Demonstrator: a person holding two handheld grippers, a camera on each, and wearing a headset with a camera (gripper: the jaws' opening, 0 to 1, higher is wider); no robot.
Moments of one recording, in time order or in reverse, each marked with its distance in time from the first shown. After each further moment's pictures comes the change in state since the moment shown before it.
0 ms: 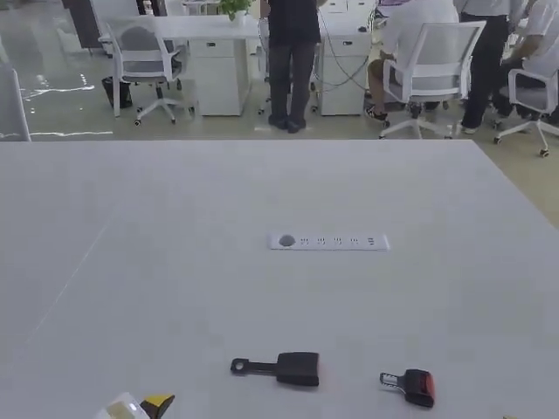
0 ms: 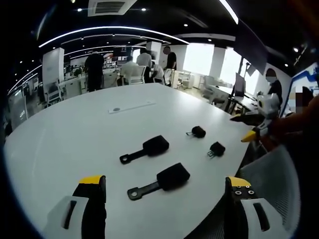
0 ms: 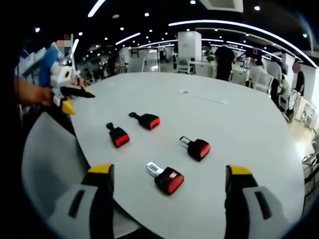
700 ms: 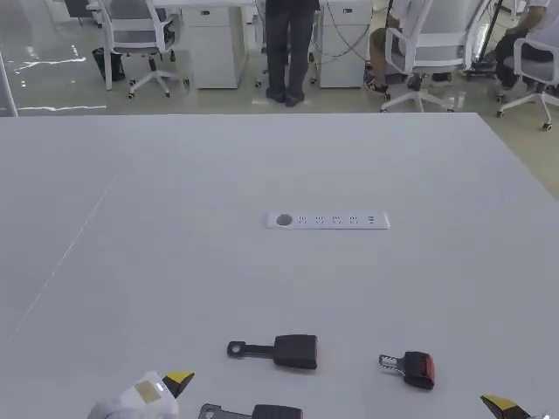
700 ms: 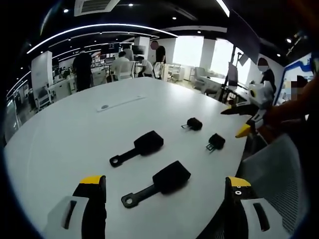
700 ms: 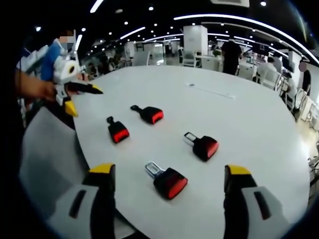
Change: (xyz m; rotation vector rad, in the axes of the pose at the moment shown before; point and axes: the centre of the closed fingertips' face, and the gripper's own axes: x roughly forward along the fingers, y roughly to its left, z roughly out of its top) left arm 0.037 -0.002 -0.013 0.070 0.063 -0.064; right arm 0.029 0.000 -0.011 -0.014 0.055 0.053
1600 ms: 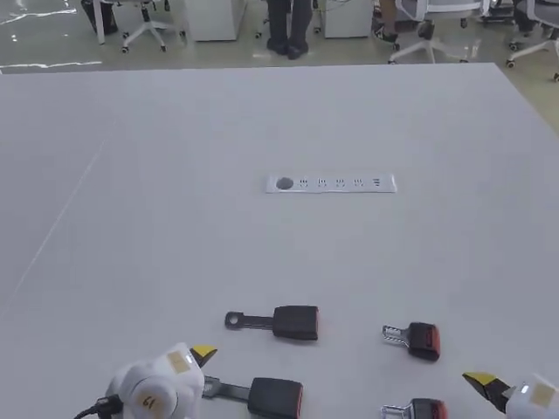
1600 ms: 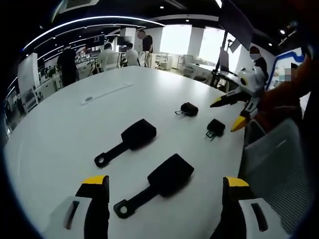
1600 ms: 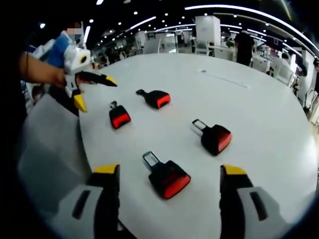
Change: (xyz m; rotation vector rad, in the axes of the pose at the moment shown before) left arm 0.045 0.001 -0.019 0.068 0.100 -0.100; right arm 0.032 -0.002 -0.024 -0.050 0.103 0.113
